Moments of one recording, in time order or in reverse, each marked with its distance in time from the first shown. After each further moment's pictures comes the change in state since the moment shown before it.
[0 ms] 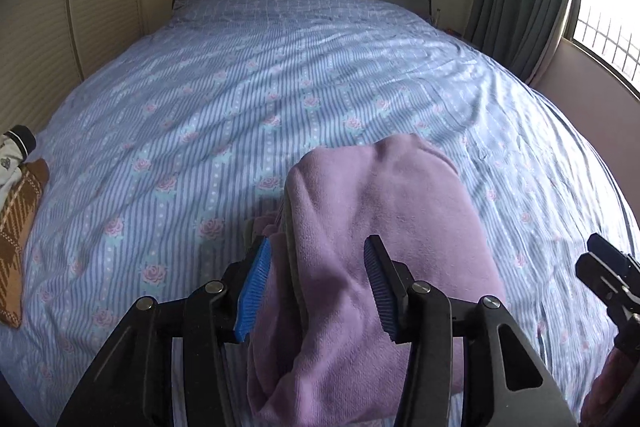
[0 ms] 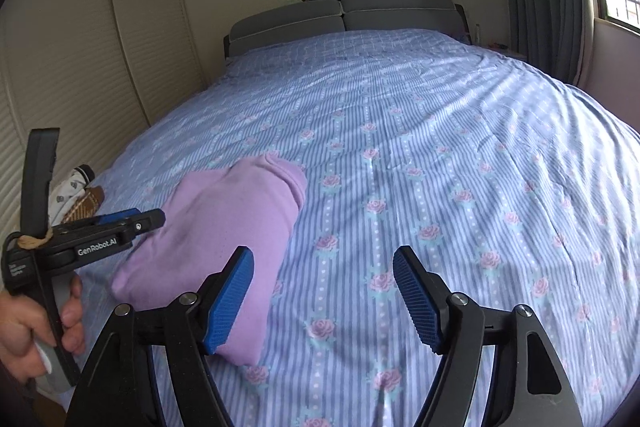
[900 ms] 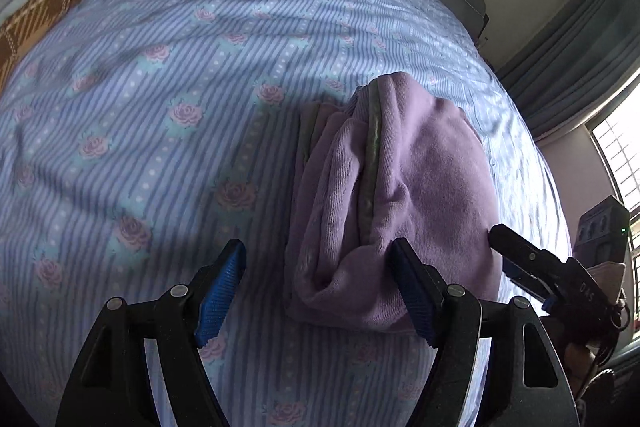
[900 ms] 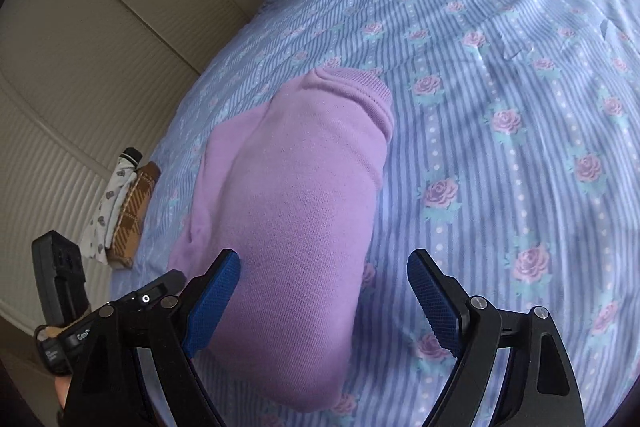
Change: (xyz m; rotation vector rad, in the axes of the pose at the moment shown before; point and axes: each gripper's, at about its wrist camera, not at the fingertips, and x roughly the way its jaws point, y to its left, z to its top) left arm -0.003 0.061 -0.065 -0.423 0.142 -0.157; right arm 0.114 0.009 -0.002 0.196 0.364 0.370
